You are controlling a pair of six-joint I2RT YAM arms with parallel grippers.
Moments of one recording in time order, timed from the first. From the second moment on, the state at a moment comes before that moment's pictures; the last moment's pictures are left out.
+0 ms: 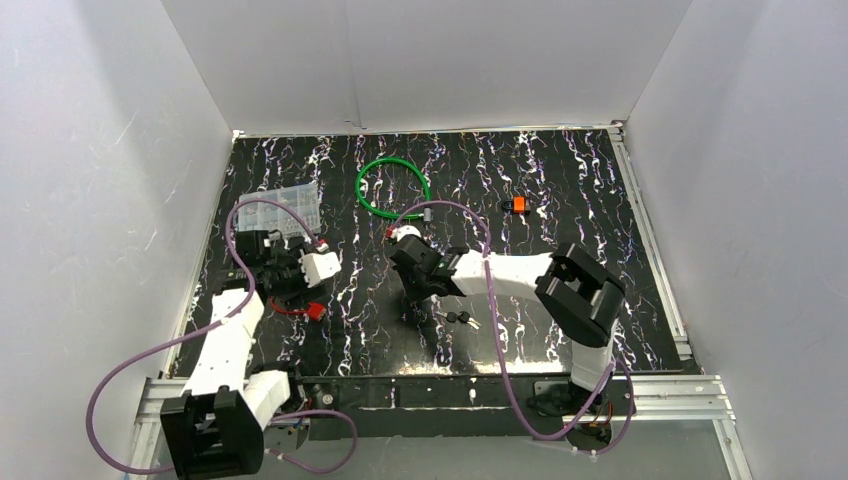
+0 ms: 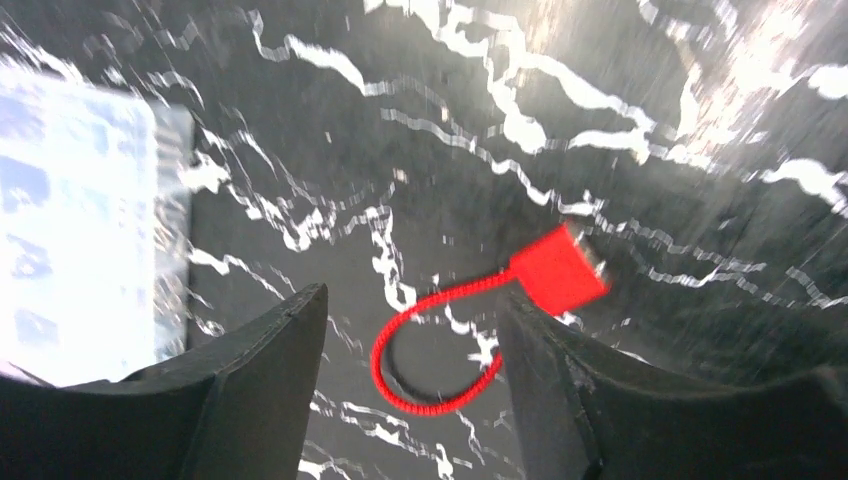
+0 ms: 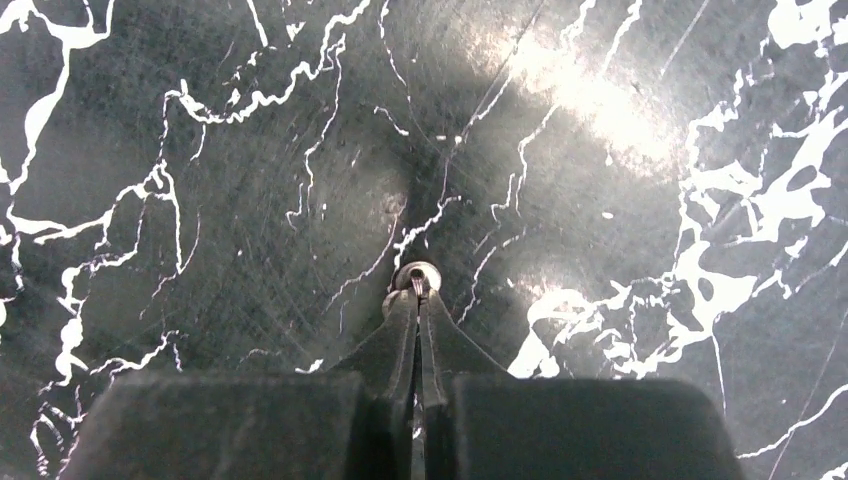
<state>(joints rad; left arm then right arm) 0.08 0.95 0.66 -0.76 0.53 1.25 1.06 1.88 1.20 -0.32 0.17 0.45</state>
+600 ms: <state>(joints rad) 0.18 1.09 0.52 -0.80 0.40 1.61 1.06 1.69 1.03 -0.30 0.21 0.47</state>
